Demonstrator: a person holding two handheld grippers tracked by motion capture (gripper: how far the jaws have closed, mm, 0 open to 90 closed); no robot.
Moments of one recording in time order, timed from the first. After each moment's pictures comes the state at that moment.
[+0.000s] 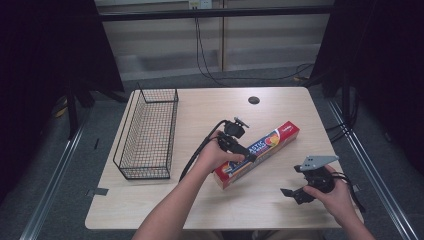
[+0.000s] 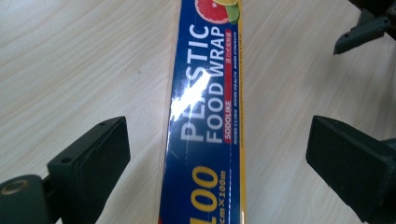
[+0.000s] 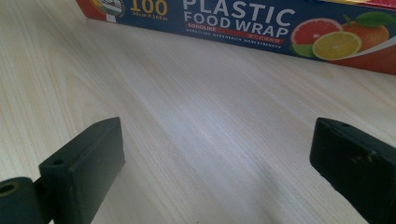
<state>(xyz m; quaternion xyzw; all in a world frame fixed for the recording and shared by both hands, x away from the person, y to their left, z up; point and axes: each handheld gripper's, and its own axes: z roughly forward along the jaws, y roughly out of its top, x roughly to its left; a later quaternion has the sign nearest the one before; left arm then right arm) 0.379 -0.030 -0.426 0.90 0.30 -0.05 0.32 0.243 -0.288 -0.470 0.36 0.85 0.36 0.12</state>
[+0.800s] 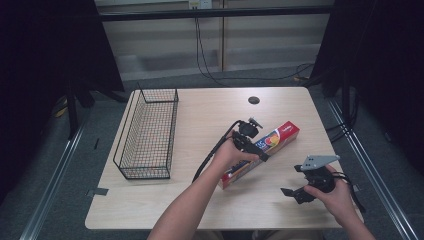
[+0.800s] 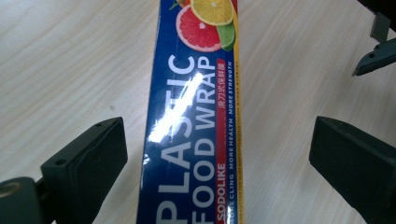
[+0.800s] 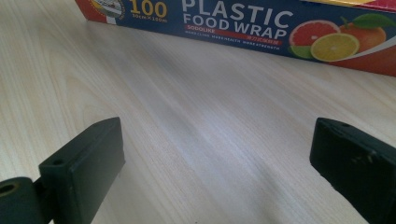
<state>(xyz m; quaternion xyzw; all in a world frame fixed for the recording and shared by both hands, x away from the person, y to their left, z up) 0.391 -0.072 -0.446 0.91 0.29 -0.05 0.30 0.243 -0.289 -0.470 0.36 0.85 0.36 0.12</state>
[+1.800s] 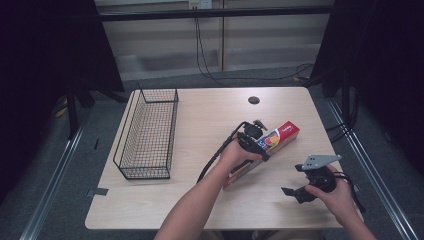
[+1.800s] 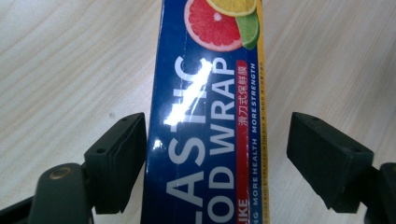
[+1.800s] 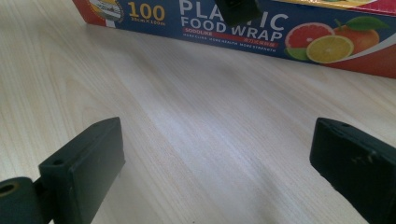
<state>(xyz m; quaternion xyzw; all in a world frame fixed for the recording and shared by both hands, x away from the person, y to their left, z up) 0.397 -0.089 -0.460 0.92 0.28 -0.04 0.27 0.244 -0.291 -0.469 0.36 0.85 0.37 0.12</state>
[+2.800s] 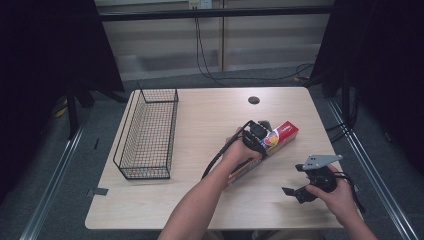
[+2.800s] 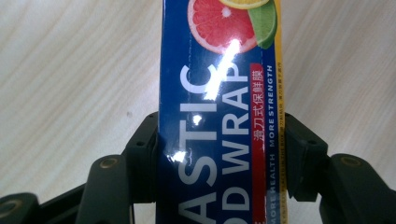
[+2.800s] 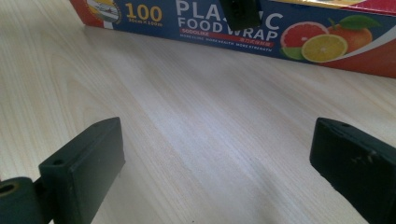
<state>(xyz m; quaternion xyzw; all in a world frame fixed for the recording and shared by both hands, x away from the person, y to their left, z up) 0.400 -0.101 -0.456 0.95 0.26 0.00 0.20 0.243 -0.293 -0.468 0.36 0.85 0.37 0.12</state>
